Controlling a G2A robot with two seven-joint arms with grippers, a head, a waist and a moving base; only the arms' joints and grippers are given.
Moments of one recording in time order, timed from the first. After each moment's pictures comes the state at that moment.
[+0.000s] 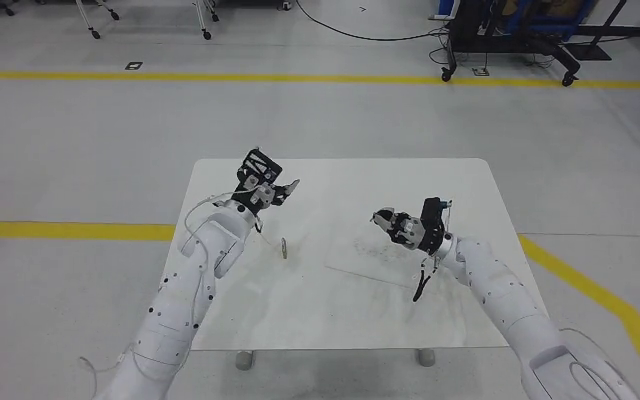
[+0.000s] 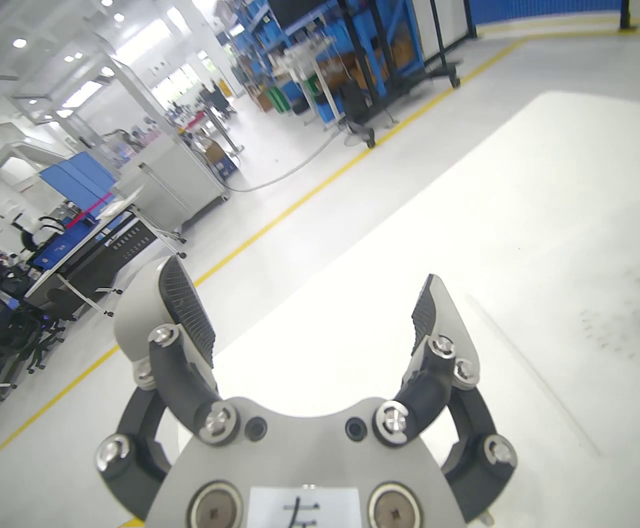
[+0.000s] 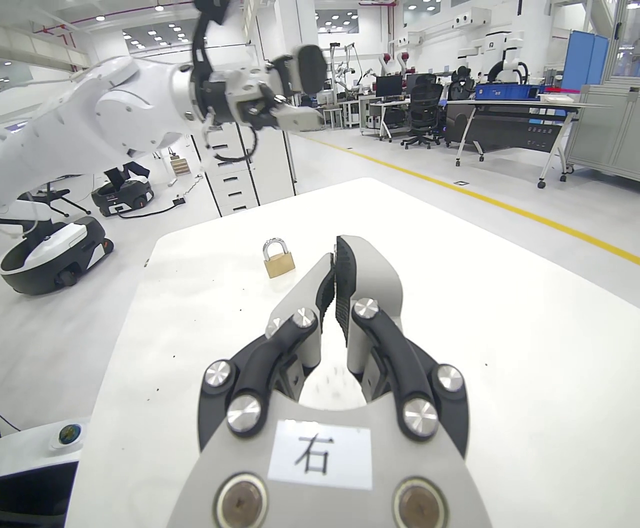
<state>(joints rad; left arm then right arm) 1.16 -1.27 -1.20 -1.53 1.59 -0.21 -0.11 -0.95 -1.17 0.97 -0.72 -1.39 -1.01 -0.80</state>
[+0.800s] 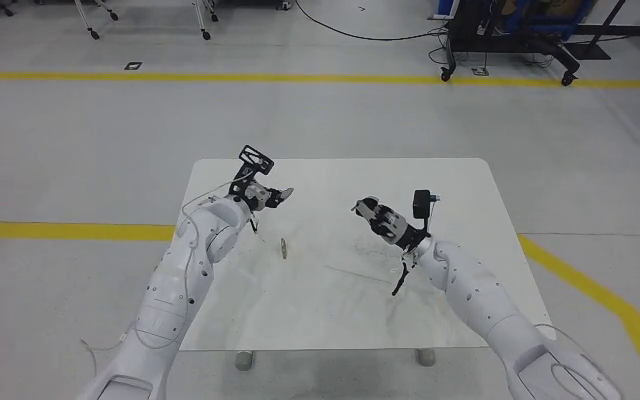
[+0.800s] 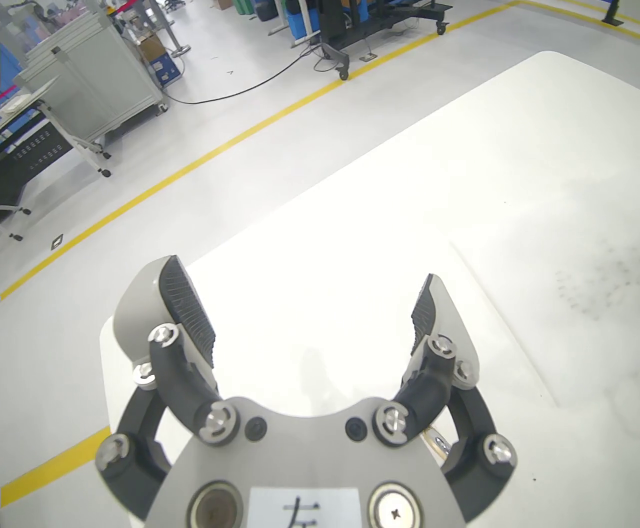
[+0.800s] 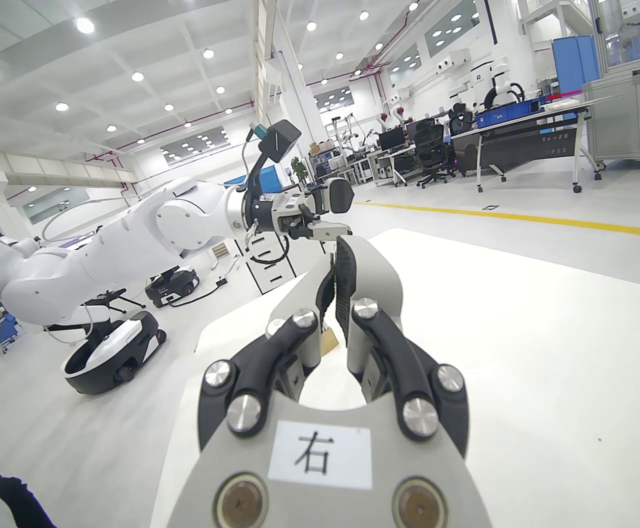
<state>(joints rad) 0.98 -1.29 -1.15 -1.26 1.35 -0.29 -0.33 -0.94 -1.22 0.83 -0.77 -0.90 -1.01 -0.65</state>
